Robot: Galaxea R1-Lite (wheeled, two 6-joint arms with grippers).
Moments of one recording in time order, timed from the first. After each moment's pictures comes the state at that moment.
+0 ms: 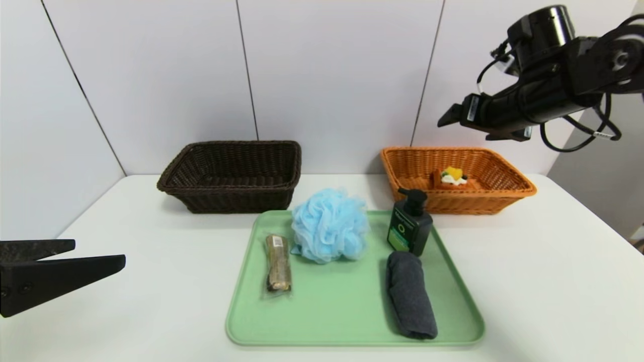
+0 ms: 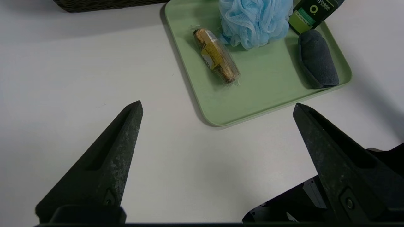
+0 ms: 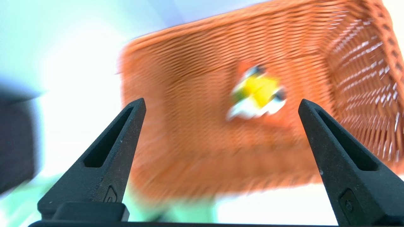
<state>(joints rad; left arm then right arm) -0.34 0.94 -1.00 0.51 -0.17 -0.21 0.21 1.95 -1.95 0.60 -0.09 0.36</state>
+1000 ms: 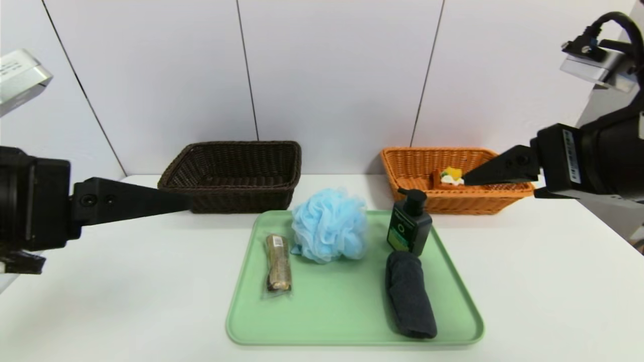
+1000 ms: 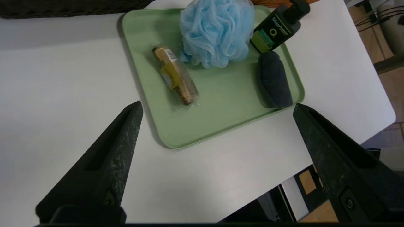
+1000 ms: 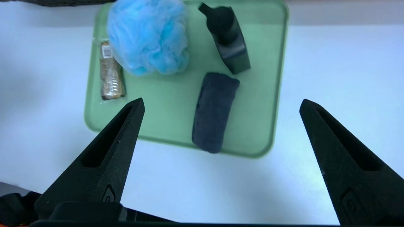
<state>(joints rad) -0.49 1.15 -1.20 0.51 -0.14 -0.40 0.61 1.45 -1.58 0.88 -0.18 0.51</state>
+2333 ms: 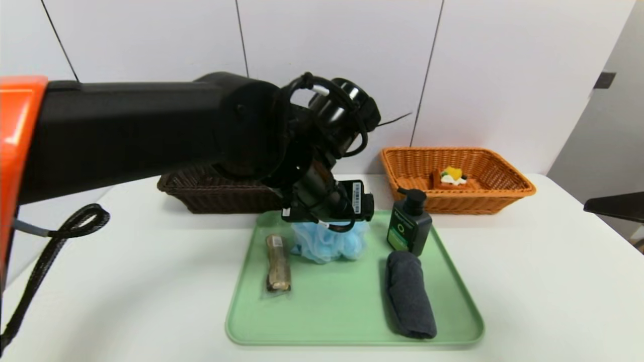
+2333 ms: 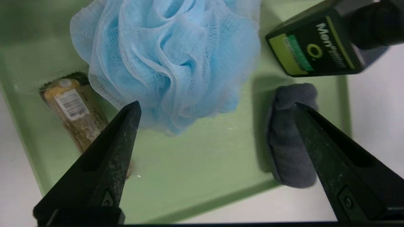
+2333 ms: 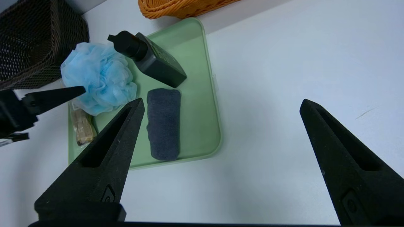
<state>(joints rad) -0.83 2.06 -1.96 0.76 0.19 -0.61 0.35 1.05 -1.09 0.62 -0.18 0.60</state>
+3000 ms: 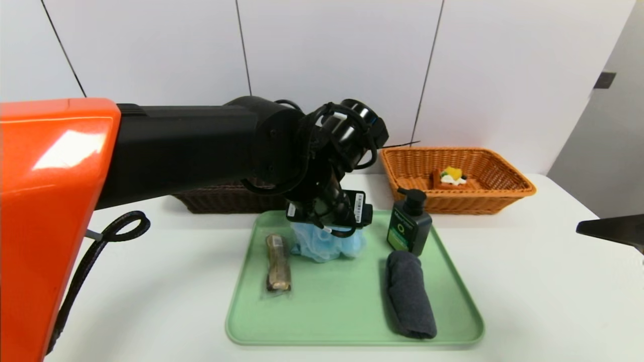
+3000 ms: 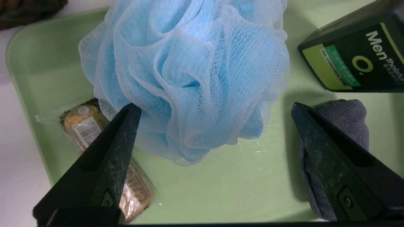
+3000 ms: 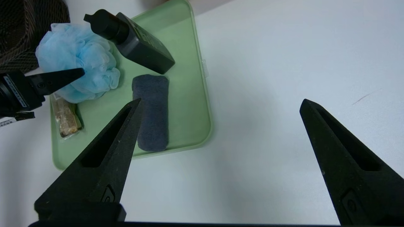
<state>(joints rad) -0.83 2.13 -1.97 0.73 0.29 -0.51 0.35 1.05 -1.02 0.61 -0.17 0.60</state>
